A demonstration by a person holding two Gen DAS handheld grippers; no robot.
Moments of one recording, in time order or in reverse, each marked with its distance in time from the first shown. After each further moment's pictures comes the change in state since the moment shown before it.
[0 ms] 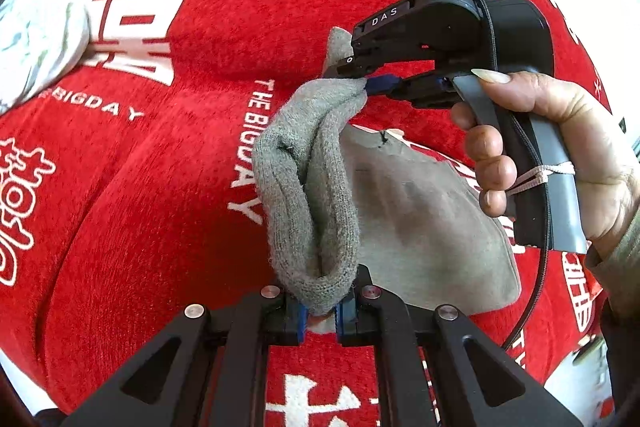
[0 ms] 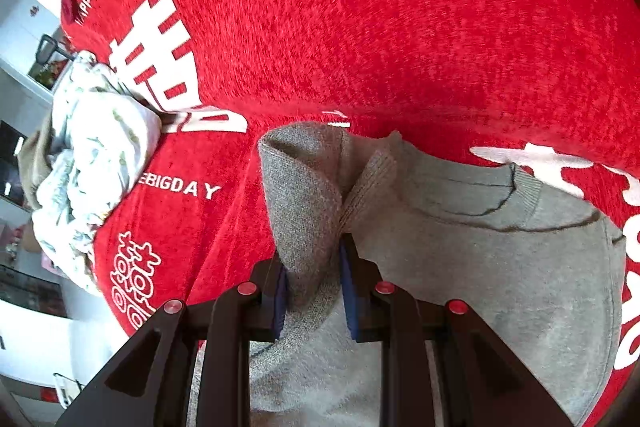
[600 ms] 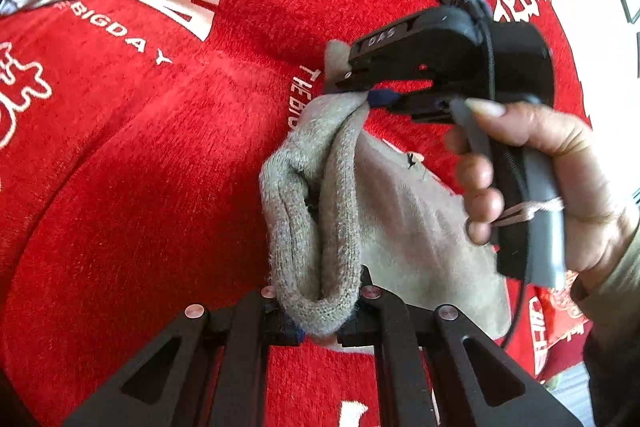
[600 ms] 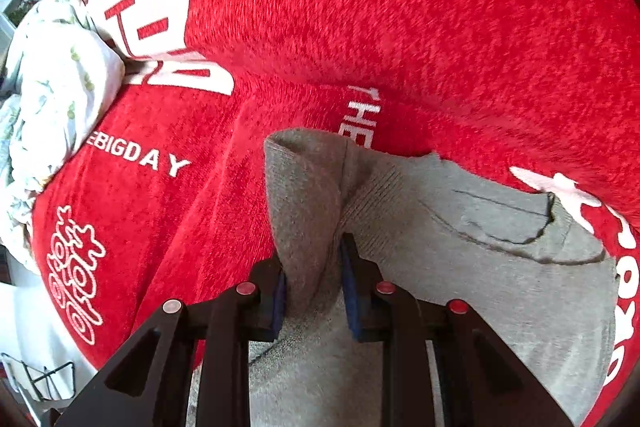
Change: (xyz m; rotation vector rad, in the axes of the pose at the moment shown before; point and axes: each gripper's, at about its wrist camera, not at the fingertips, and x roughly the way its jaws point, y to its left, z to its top) left arm 0.029 0.087 -0.009 -0.230 -0.008 -0.131; right arm 0.081 0.061 0.005 -0.142 0.084 -0.213
